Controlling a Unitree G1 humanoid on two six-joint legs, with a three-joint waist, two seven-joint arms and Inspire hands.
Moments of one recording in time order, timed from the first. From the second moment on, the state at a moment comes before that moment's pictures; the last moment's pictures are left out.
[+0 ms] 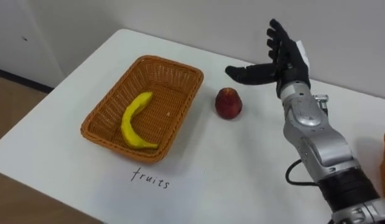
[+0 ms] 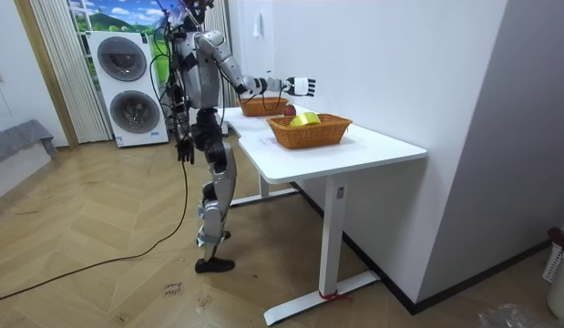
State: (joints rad) left arm 0.35 0.16 0.07 0.95 0.24 0.20 0.30; right arm -0.45 -0.31 0.23 0.37 0.31 0.13 -0.31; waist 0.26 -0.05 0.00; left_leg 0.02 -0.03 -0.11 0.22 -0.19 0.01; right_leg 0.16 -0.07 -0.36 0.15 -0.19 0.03
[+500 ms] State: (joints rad) left arm 0.36 0.16 0.07 0.91 0.23 0.20 0.29; right arm -0.40 -0.30 0.26 0.49 0.30 0.13 -0.22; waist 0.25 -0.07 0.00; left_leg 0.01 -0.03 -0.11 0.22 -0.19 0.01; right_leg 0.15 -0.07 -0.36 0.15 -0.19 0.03
